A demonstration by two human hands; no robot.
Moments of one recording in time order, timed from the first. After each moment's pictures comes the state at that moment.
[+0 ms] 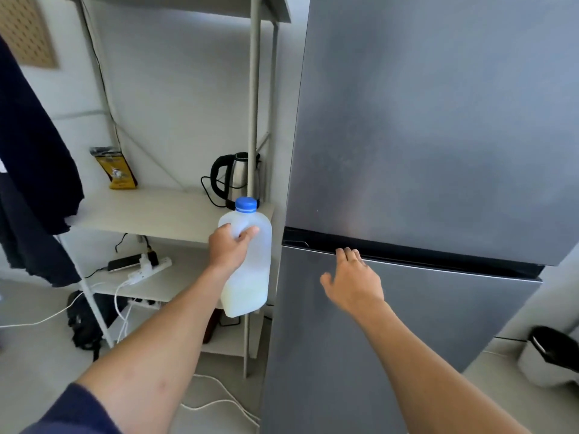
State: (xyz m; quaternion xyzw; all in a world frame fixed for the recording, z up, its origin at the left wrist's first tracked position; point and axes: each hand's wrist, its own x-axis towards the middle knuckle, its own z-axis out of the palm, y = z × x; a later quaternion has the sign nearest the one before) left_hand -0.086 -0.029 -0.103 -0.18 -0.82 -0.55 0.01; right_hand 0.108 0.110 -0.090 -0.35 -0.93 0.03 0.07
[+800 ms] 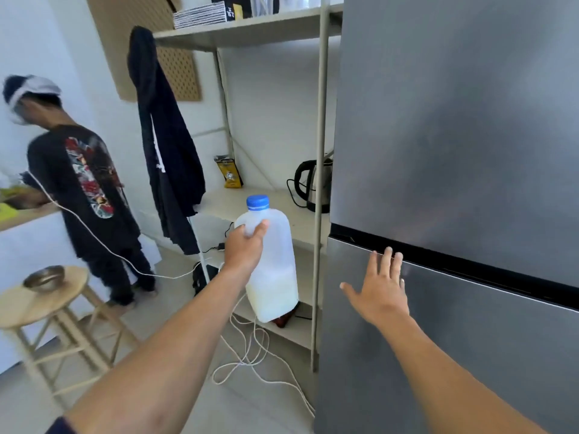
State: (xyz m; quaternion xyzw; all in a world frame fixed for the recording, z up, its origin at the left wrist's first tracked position) left_hand 0.005 -0.085 -0.065 0.00 -0.77 -0.63 0.04; right_hand 0.125 0.128 -0.121 -0.23 -0.96 0.12 0.10
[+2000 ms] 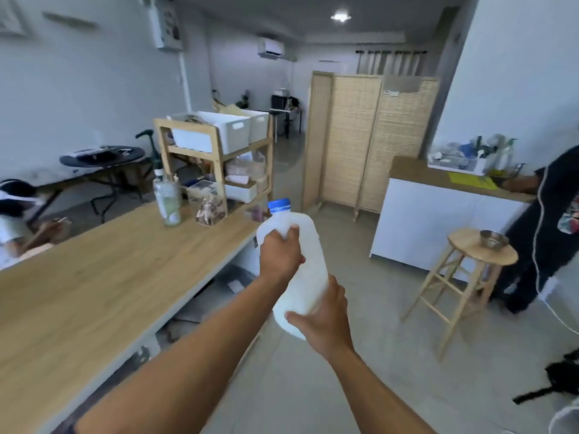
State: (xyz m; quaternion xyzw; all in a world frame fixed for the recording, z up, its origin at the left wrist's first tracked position) left_hand 0.639 -0.506 -0.055 0.51 -0.55 -0.50 0.43; right_hand 0.563 -0.429 -0.154 0.47 -0.76 0.42 -0.17
